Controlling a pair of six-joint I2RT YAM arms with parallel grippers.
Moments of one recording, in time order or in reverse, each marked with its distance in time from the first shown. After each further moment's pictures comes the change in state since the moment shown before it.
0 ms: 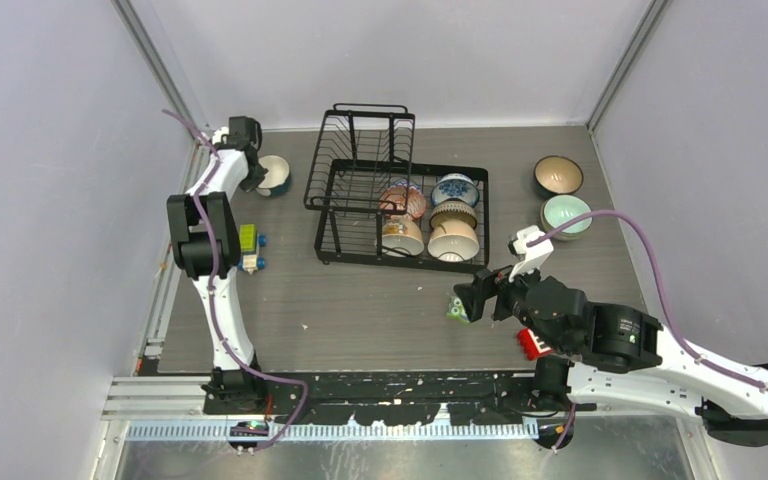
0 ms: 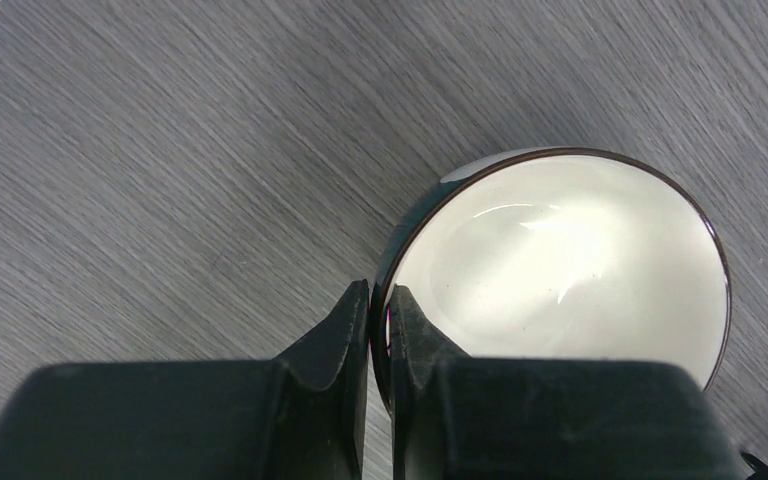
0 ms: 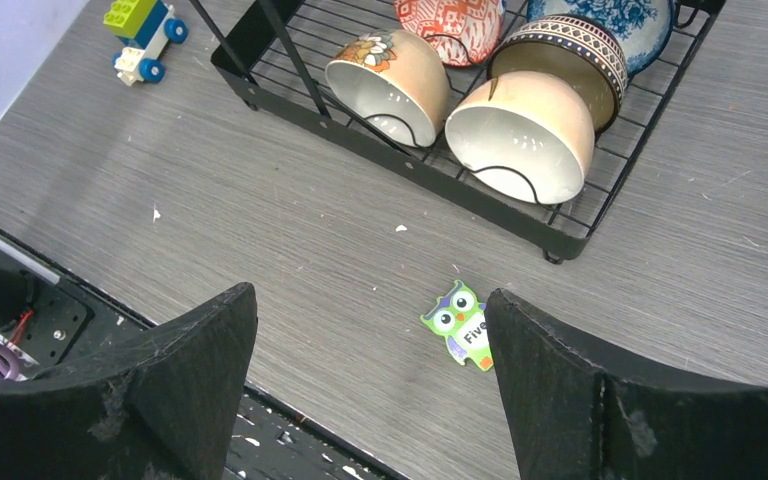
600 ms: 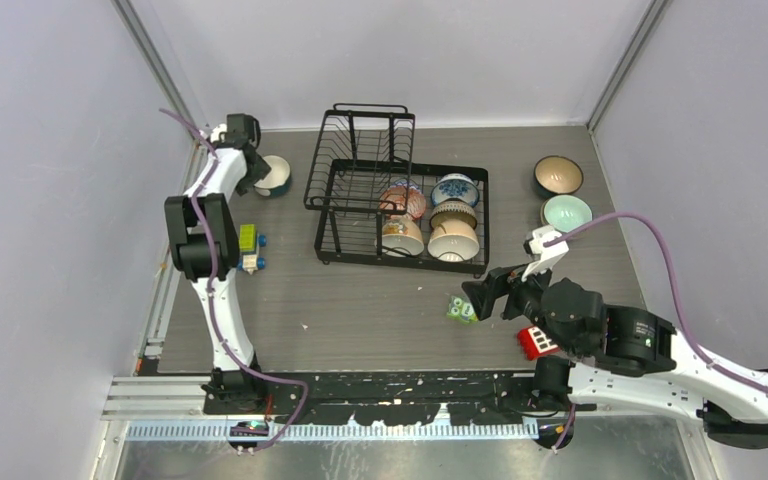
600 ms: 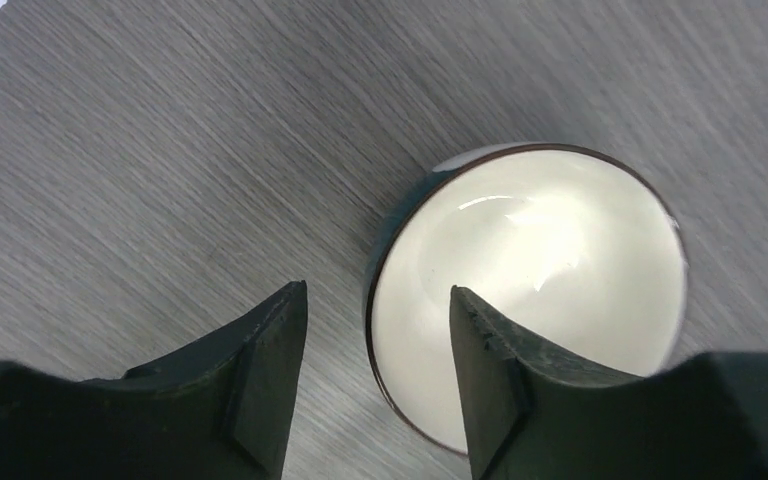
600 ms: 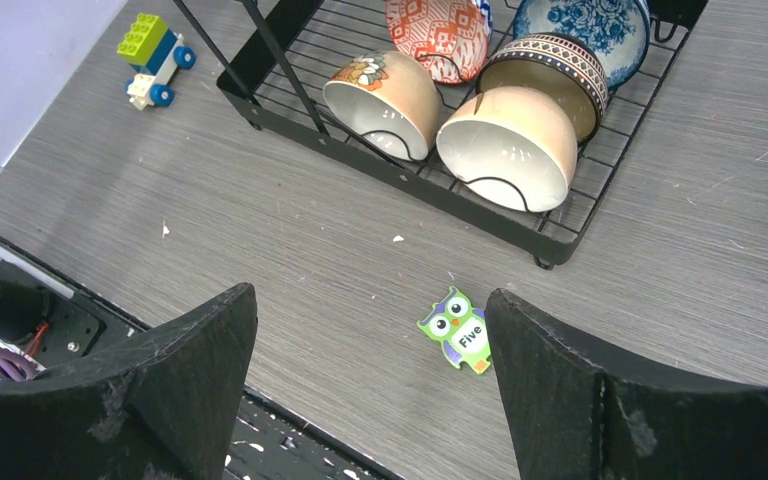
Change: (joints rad) left arm 0.000 -0.012 0.000 0.003 0.010 0.002; right arm 0.000 -0.043 0.016 -0.025 0.021 0.001
